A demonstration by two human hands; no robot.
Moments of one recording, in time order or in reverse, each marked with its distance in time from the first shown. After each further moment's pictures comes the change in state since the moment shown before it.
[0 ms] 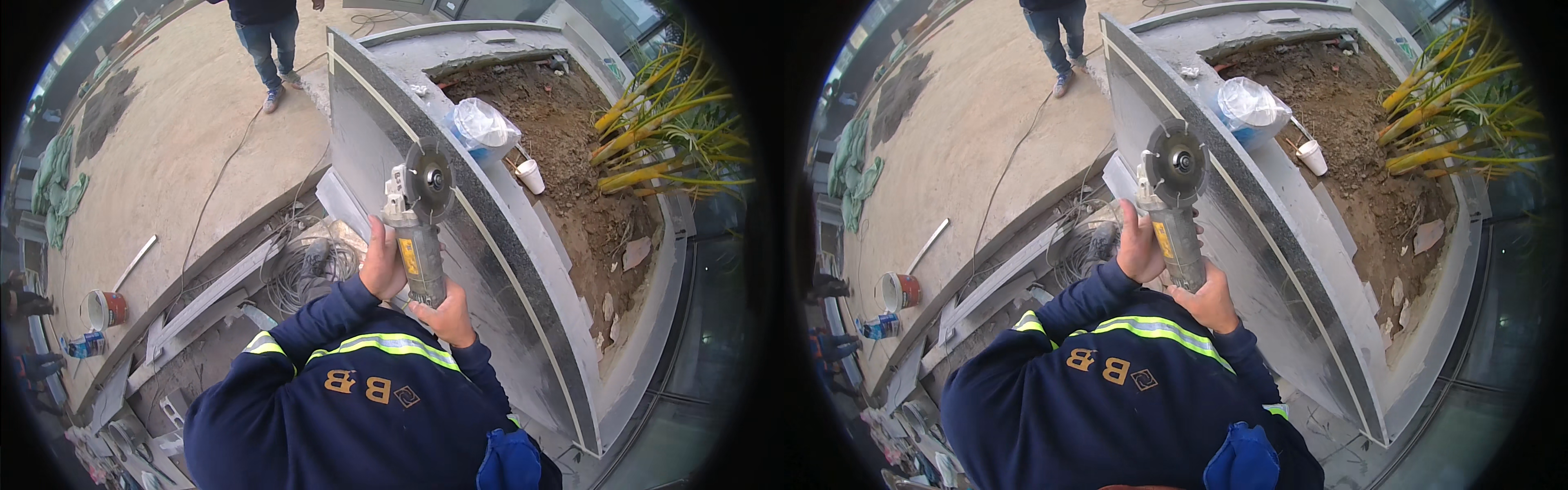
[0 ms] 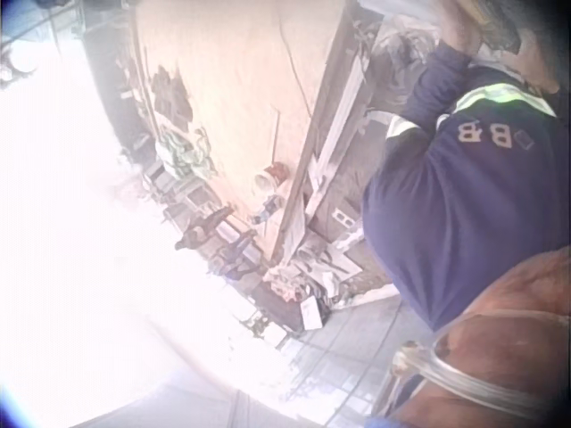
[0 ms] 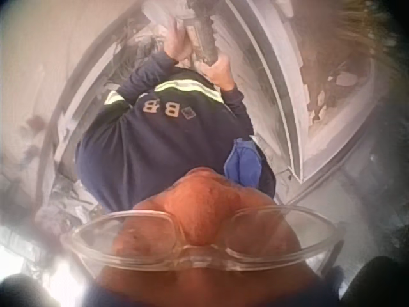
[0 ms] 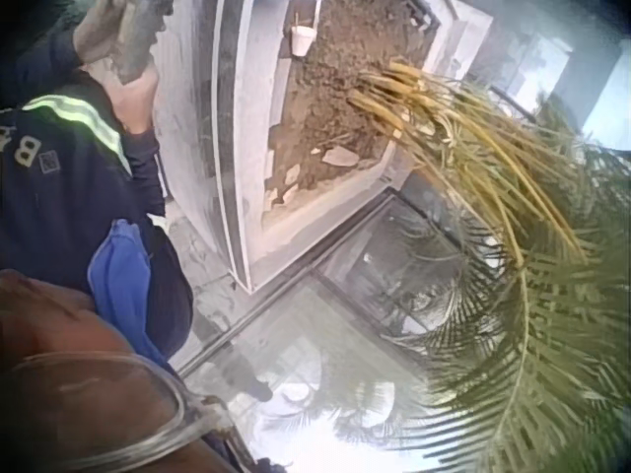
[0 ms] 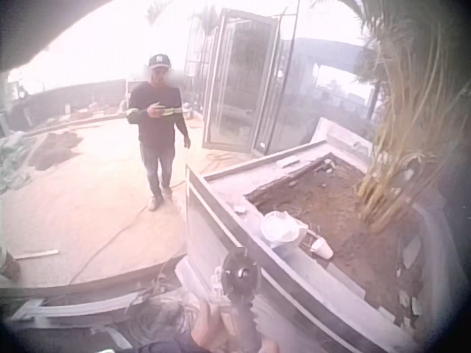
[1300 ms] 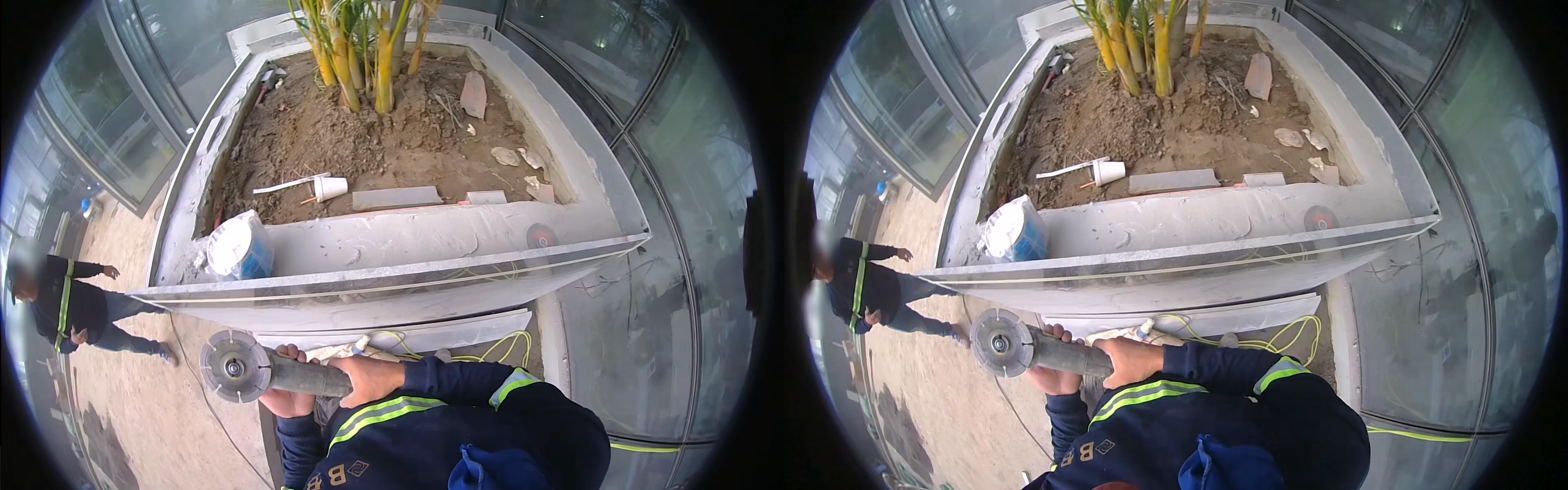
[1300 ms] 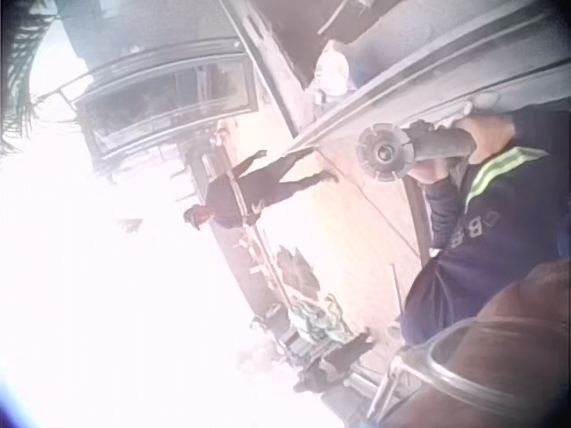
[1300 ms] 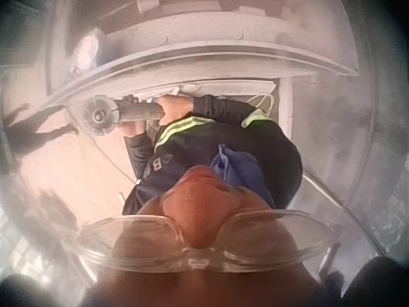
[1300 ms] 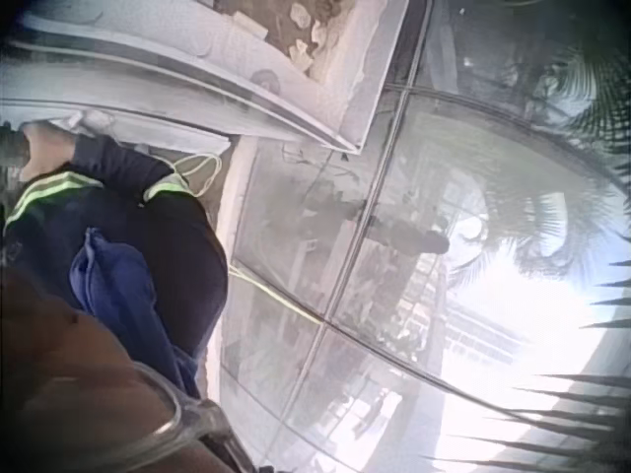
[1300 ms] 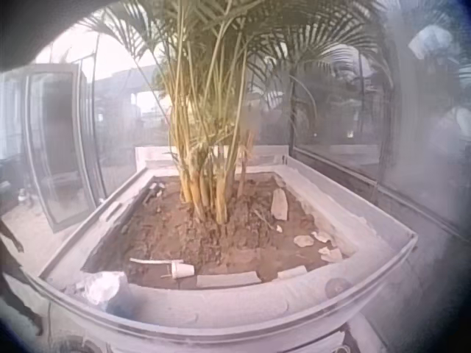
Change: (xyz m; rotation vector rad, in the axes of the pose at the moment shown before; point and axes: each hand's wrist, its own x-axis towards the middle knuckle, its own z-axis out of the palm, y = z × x) left_hand 0.023 -0.002 0.012 0.013 -0.196 -0.284; right_hand -0.023 0.019 -0.027 -0.406 0.376 -0.508
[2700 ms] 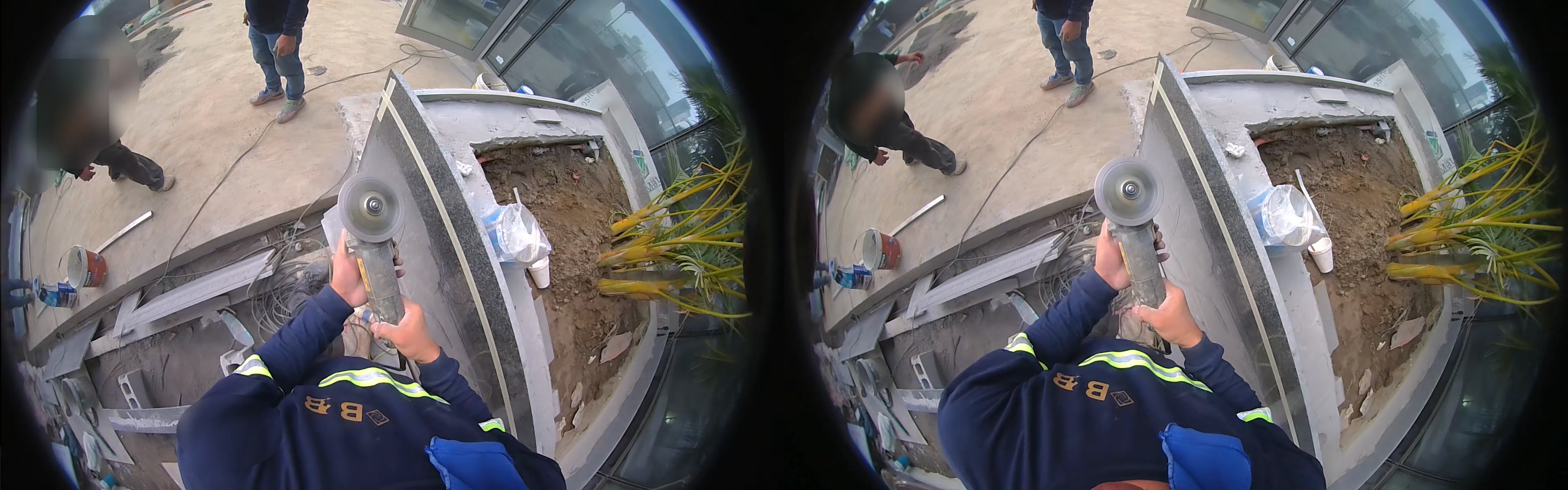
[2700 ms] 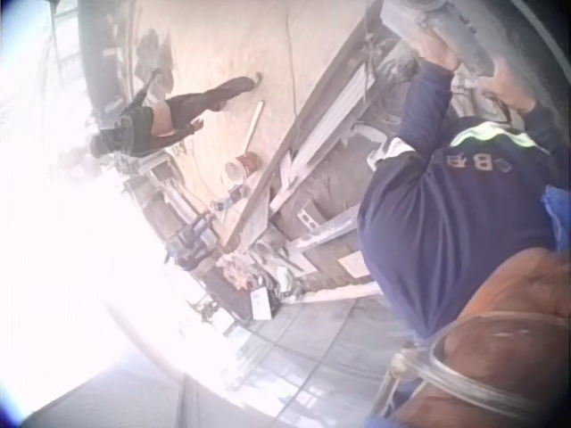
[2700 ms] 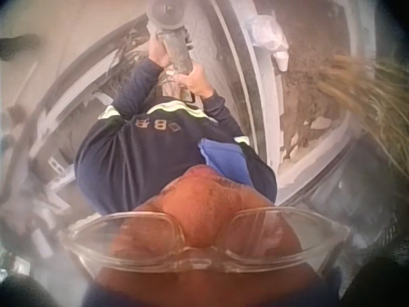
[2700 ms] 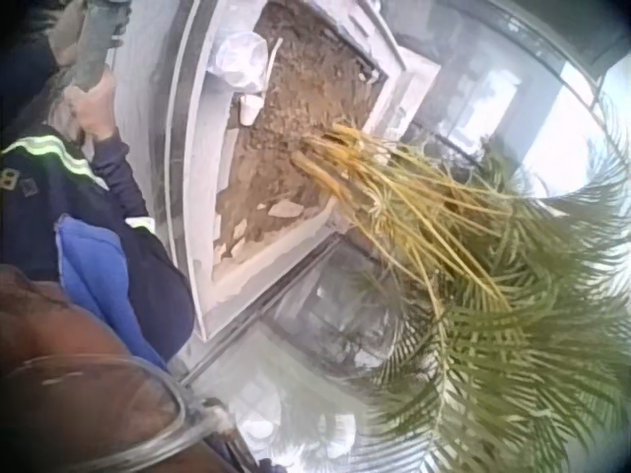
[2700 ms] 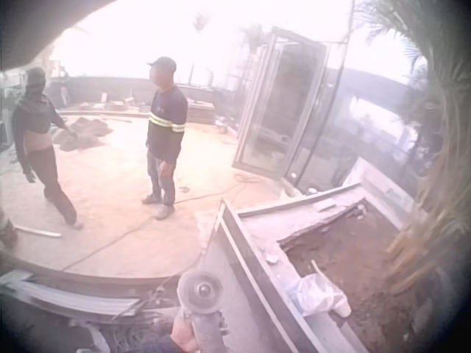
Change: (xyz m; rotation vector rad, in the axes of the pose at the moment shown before) left_hand 0.001 0.116 -0.127 -0.295 0.246 0.376; right_hand 0.133 0.023 0.138 0.577 -0.734 0.666
